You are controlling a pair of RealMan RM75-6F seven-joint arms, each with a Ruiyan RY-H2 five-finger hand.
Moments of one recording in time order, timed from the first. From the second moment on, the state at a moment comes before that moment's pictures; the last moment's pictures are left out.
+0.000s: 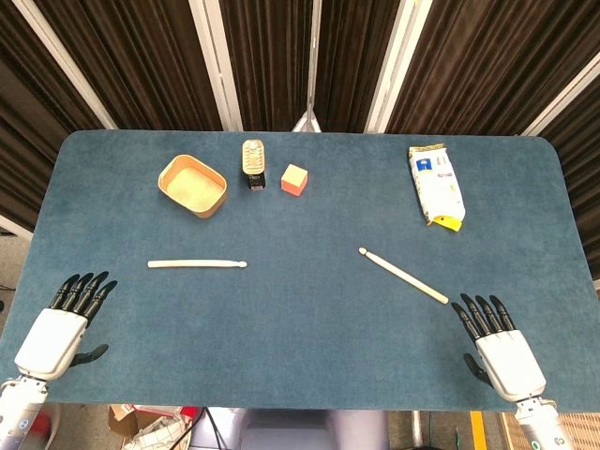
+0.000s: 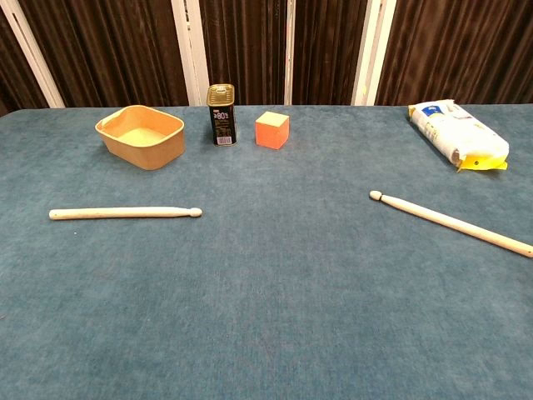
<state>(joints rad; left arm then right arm) -0.15 -1.16 0.08 -1.64 1.66 1.47 0.20 0.12 -1.16 -0.10 -1.64 -1.67 1.45 -0.28</state>
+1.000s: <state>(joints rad) -0.14 -1.16 0.07 -1.63 1.68 1.49 0.17 0.30 -1.37 0.14 -1.70 -1.37 1.26 -0.49</state>
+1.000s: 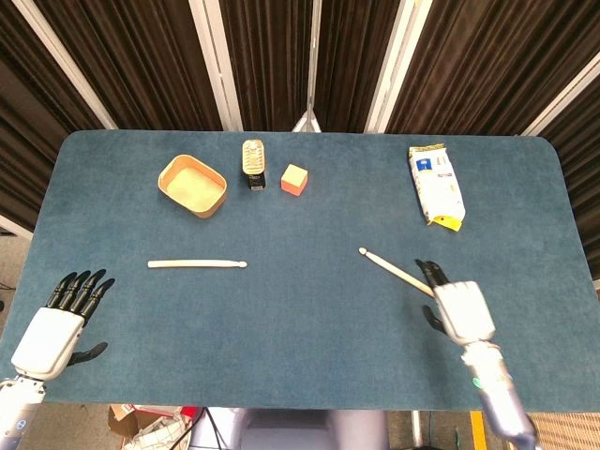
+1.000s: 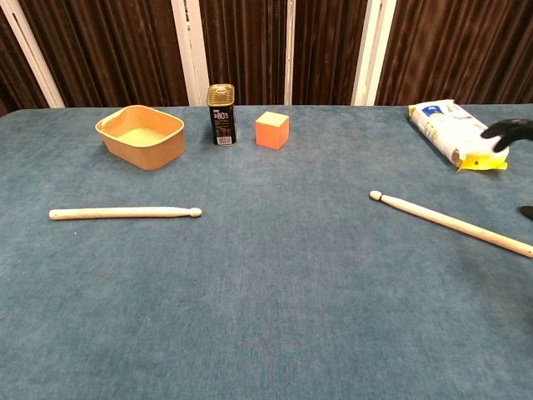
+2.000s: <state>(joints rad) -0.14 -1.16 0.06 -1.63 1.68 1.48 0.16 0.45 -1.72 0.21 -1.30 -1.14 1.19 -0.68</state>
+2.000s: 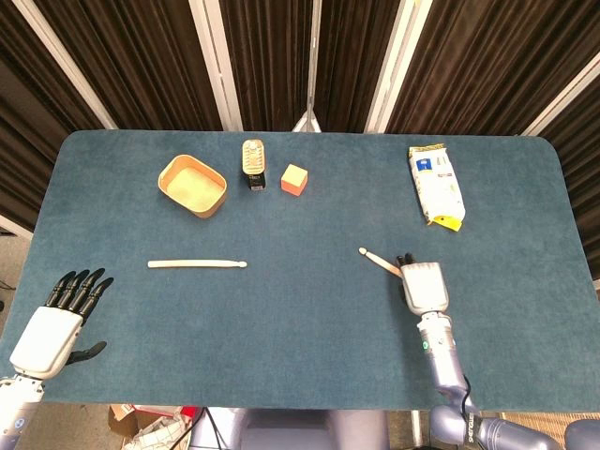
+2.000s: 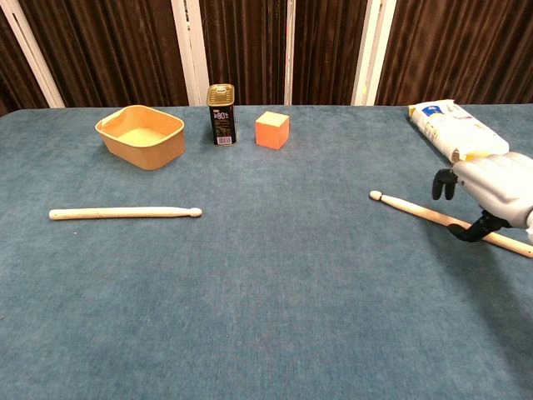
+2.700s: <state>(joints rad) -0.13 -1.16 0.06 -1.62 1.70 1.49 0.15 0.41 -1.70 0.17 -1.30 -1.12 1.22 -0.65</state>
